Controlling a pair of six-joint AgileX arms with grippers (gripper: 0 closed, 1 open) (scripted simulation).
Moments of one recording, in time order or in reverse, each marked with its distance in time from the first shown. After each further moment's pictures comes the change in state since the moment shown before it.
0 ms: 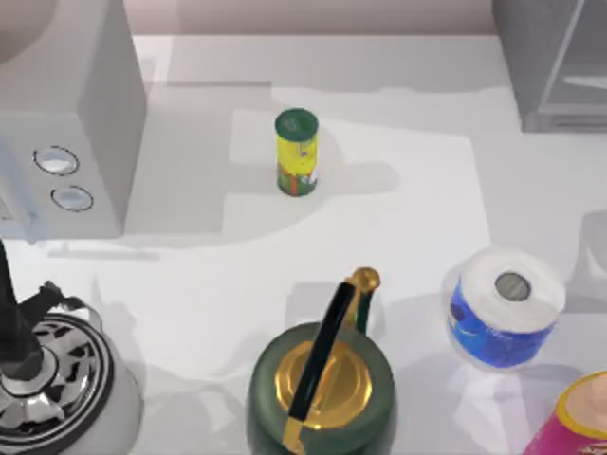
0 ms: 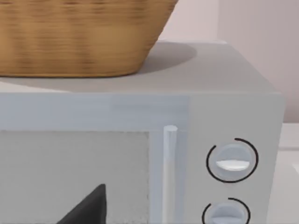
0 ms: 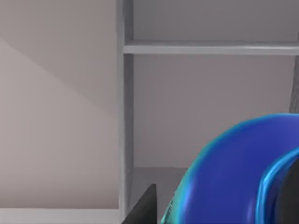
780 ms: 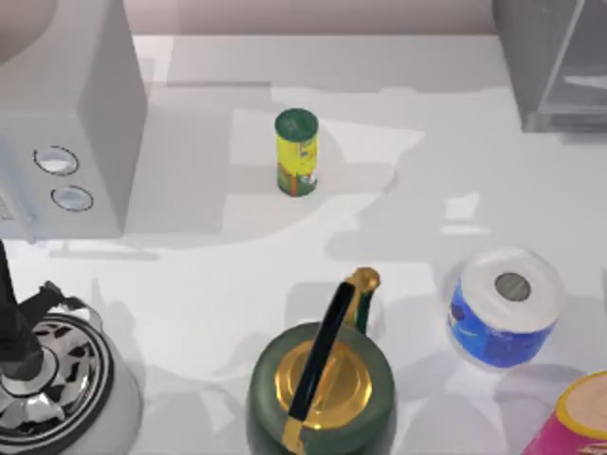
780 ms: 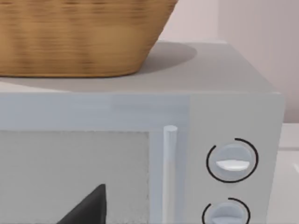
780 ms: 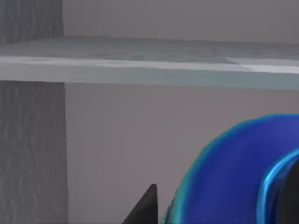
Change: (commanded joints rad) left arm 0.000 0.000 0.000 0.000 0.000 0.000; right arm -0.179 1.411 0.642 0.756 -0.144 0.003
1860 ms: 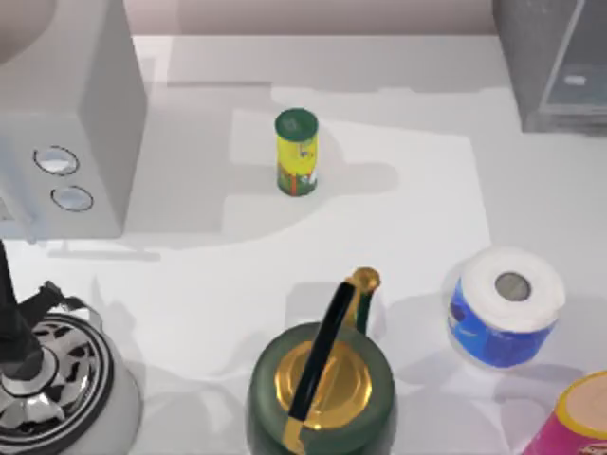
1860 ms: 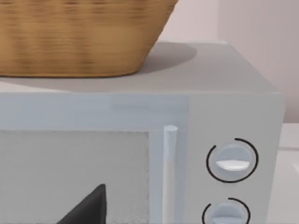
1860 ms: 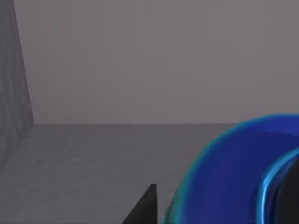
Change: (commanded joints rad) left arm 0.000 0.000 0.000 0.000 0.000 0.000; right arm -0.046 0.483 0.246 0.059 -0.076 0.011
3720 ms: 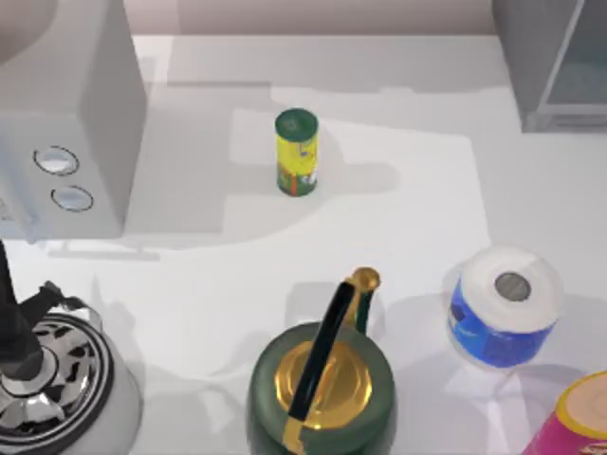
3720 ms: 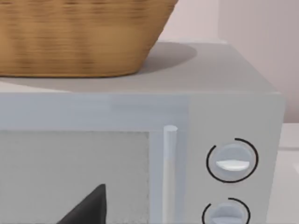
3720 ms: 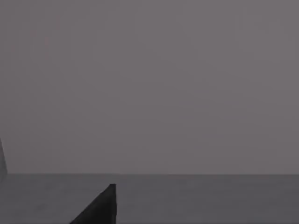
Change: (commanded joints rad) left arm 0.000 0.000 0.000 0.000 0.000 0.000; right arm 0.038 0.190 0.392 -0.187 0.041 -0.002
